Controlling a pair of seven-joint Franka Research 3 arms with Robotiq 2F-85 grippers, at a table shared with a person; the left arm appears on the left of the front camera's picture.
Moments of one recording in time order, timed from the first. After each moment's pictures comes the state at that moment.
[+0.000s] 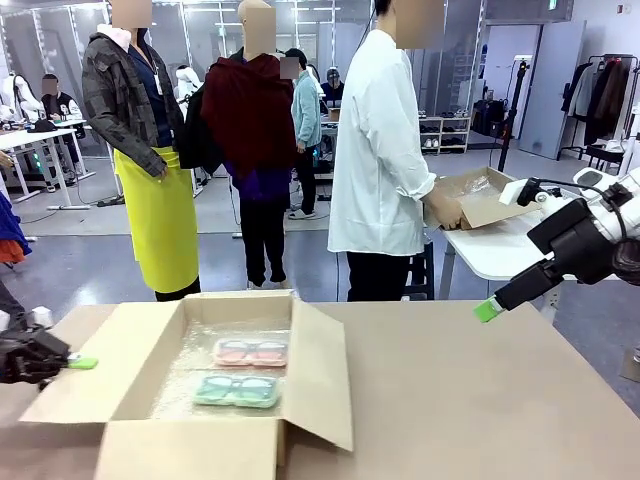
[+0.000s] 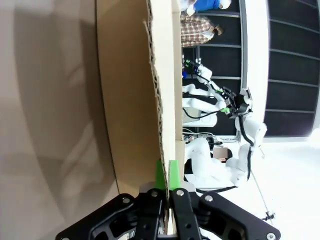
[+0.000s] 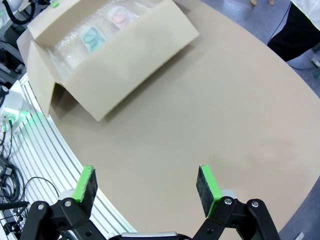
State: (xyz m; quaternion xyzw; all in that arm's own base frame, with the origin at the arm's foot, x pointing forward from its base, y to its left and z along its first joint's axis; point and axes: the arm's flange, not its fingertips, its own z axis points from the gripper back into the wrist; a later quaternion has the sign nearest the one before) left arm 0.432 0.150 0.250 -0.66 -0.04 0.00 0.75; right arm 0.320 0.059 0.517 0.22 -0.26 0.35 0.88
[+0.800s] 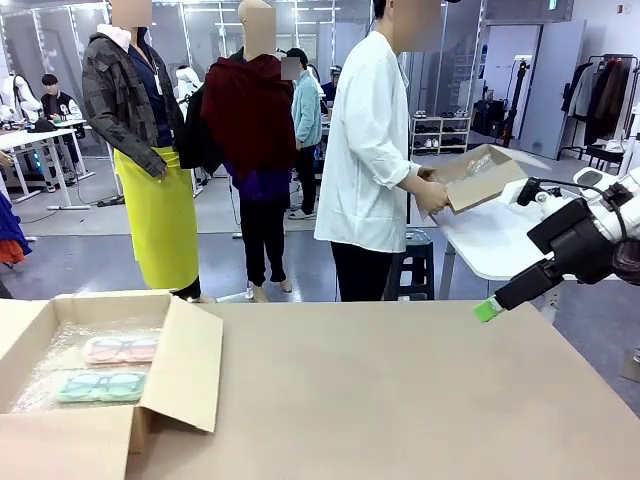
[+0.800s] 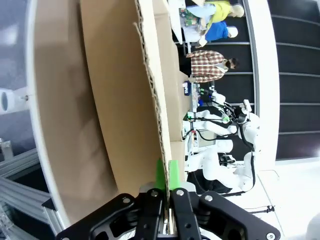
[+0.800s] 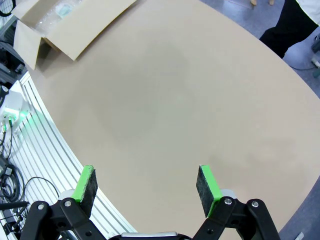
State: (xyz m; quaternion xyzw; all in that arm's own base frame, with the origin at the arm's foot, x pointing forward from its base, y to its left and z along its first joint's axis) left arm 0.381 0.367 0.294 -0.62 -0.11 0.04 0.77; right arm 0.320 0.059 0.517 0.22 -0.26 0.35 0.88
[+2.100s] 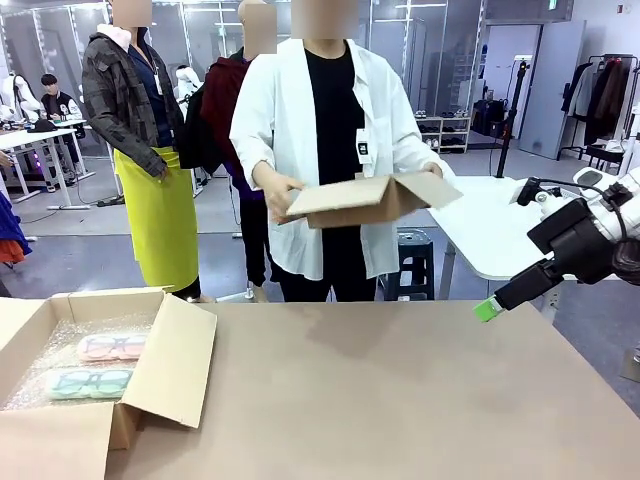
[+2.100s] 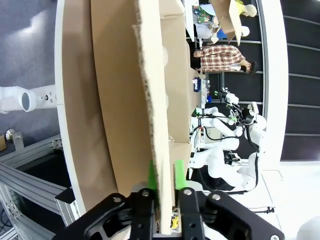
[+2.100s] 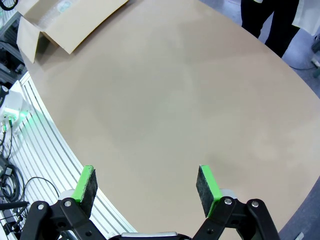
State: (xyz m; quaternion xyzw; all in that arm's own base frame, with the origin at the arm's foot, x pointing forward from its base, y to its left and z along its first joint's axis) left arm 0.406 0.388 0.297 -0.60 -0.09 0.04 0.79; right arm 0.320 0.059 0.517 0.22 -0.26 0.35 0.88
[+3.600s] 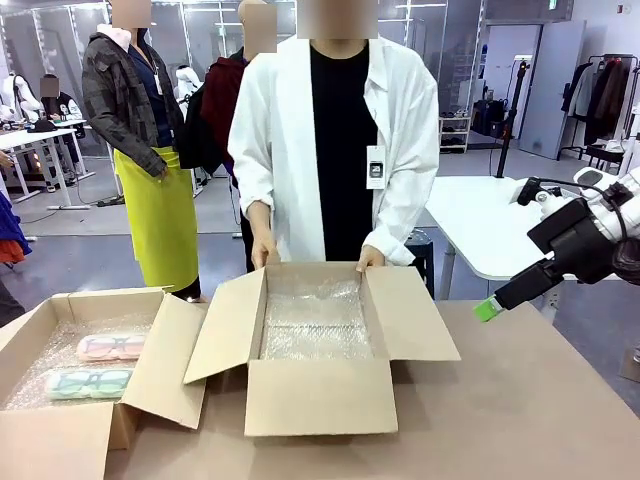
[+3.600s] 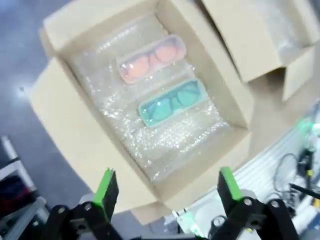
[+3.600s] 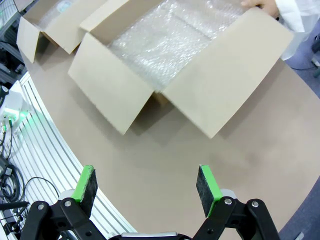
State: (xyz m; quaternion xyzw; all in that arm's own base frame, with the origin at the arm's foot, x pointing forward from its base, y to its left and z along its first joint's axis) left arm 0.412 0.144 0.572 -0.14 -0.13 -0.21 0.96; right arm 0.320 0.059 0.517 0.22 -0.26 0.35 0.88
